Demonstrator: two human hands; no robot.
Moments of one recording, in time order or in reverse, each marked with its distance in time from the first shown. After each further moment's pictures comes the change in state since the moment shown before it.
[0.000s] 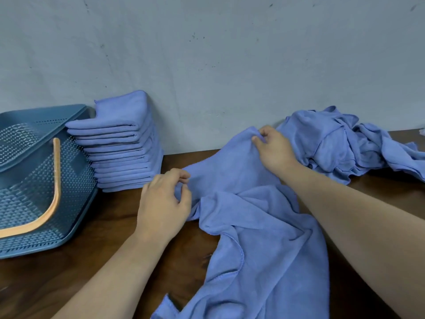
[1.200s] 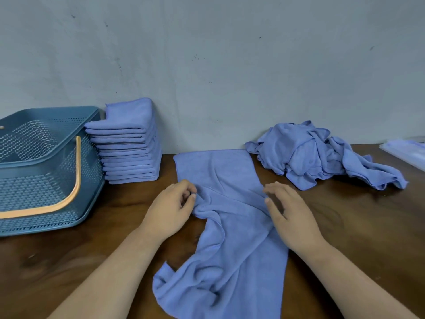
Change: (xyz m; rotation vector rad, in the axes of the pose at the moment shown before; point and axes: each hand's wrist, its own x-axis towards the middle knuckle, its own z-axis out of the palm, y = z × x) left_hand -0.017 0.004 -0.009 -0.173 -0.280 0.056; right_hand -0.182 0.020 -0.065 -0.117 -0.016 -0.230
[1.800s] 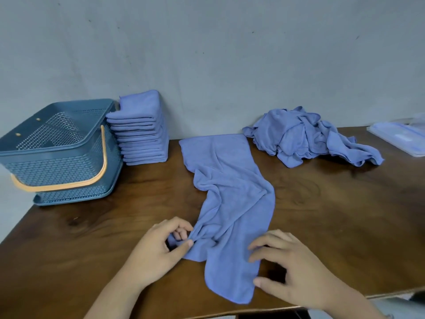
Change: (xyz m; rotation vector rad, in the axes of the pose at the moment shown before) left_hand -0.174 0.070 -0.050 -0.170 -0.210 -0.112; right_hand -0.154 -0.076 -0.078 -0.022 -0.482 -0.345
